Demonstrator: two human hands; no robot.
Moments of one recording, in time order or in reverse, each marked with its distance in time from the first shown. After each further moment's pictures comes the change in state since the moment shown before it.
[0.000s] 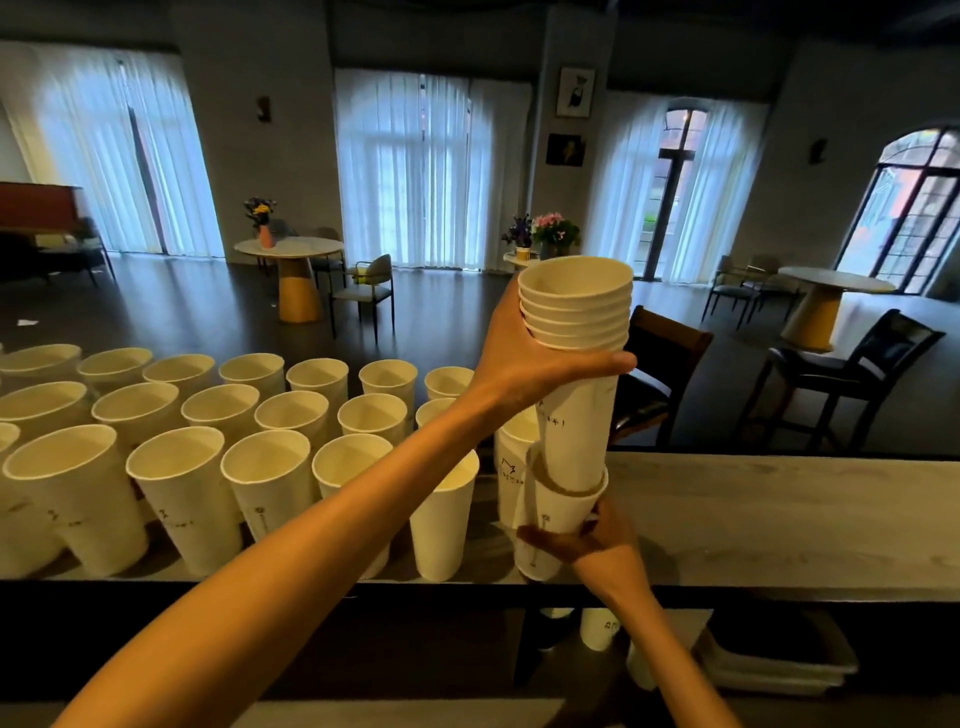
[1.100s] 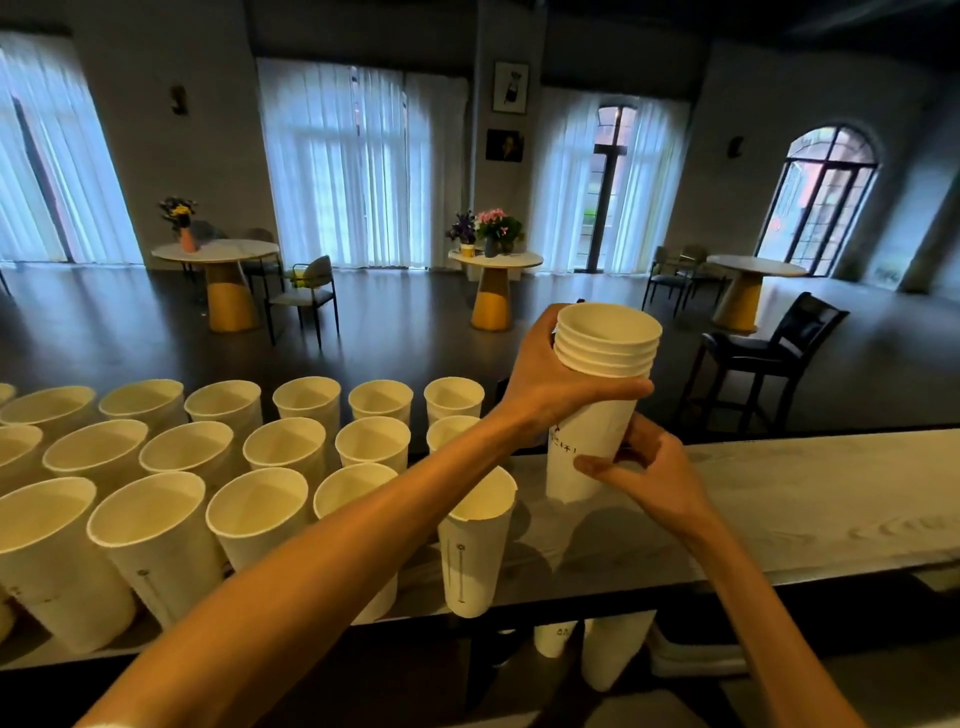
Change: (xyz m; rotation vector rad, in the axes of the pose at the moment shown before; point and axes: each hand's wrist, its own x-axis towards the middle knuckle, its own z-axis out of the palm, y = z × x) left_hand 0.031 -0.039 0.105 -0.047 -0.195 -0.042; right_hand 0.044 -0.032 -0.133 0.005 0.052 -0.105
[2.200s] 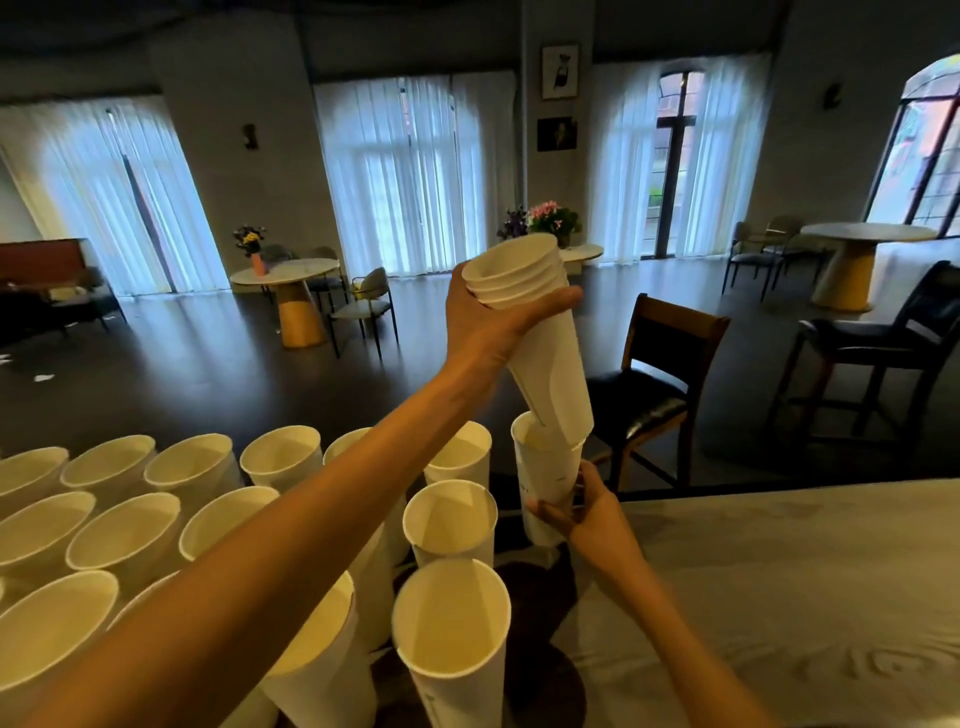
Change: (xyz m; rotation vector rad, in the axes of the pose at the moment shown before) left_hand 0.130 -0.064 -0.034 -0.028 0.389 -0.076; right_hand 0.138 0.142 0.097 0.089 -0.107 0.093
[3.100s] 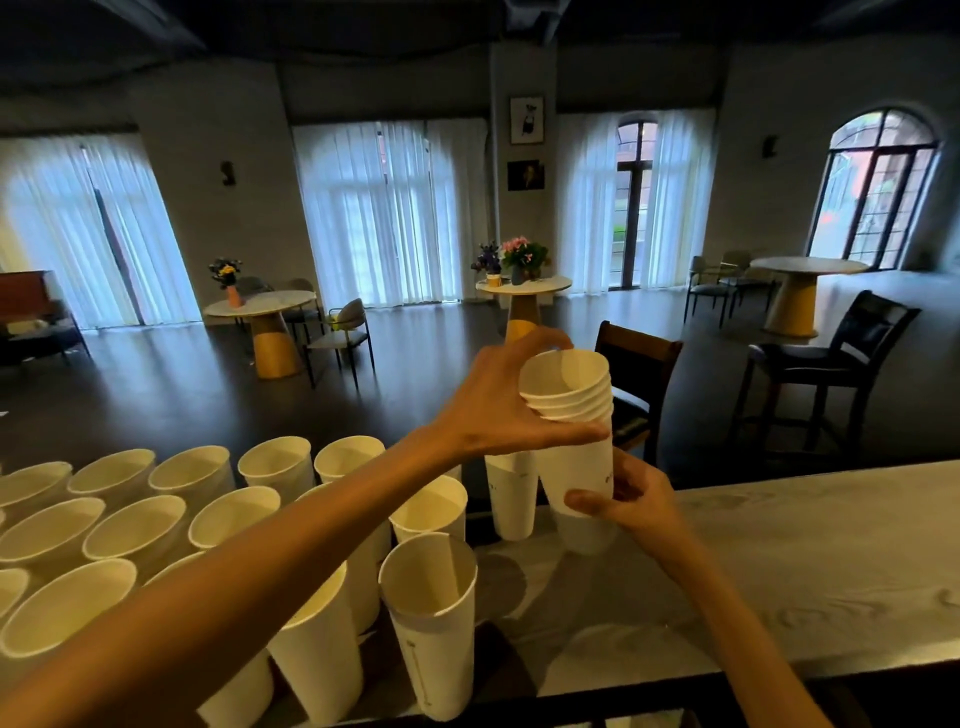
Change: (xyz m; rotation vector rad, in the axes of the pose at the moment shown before) left_hand -0.074 0.029 -0.001 0.490 -0.531 0.464; right_hand -0.085 -0.080 -0.097 0.139 -0.020 -0.164
